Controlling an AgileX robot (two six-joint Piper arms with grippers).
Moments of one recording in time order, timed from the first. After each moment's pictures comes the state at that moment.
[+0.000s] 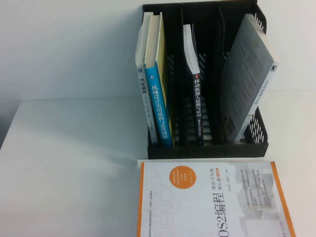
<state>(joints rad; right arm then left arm) 0.11 0.30 -0.31 0.42 0.68 -0.44 -0.09 -0.01 0.02 -0.14 0.35 -0.18</state>
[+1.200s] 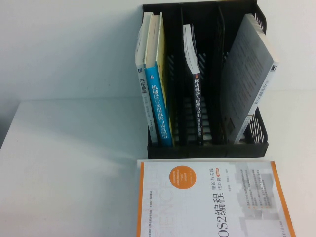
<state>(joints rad) 0.04 -0.01 -0.19 0.10 0.59 -0.23 -0.09 -0.01 0.02 -0.07 0.36 -0.24</state>
